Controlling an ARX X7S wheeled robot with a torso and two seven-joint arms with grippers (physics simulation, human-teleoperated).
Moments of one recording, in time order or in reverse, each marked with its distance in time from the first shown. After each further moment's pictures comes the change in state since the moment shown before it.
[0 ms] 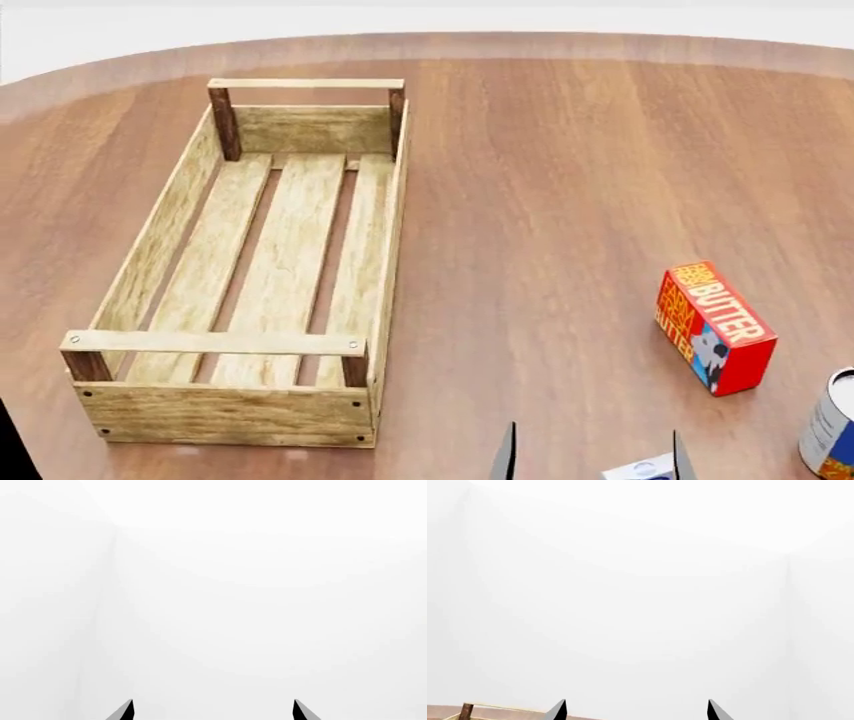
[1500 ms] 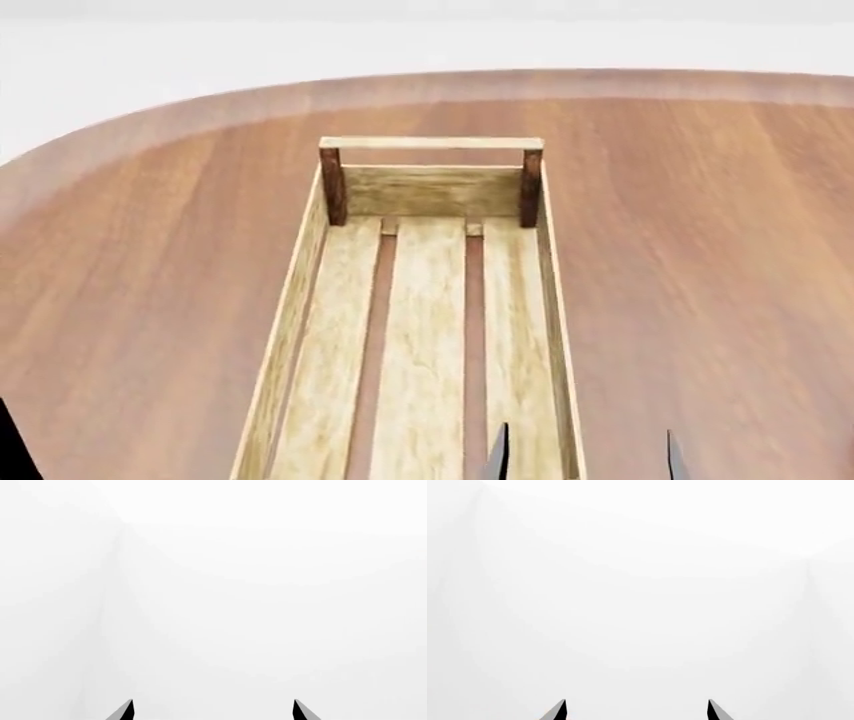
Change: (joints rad) left arm -0.007 -0.026 0.022 -0.007 -0.003 0.009 -0.029; right arm 0.008 0.029 -0.036 -0.008 -0.008 0.003 0.039
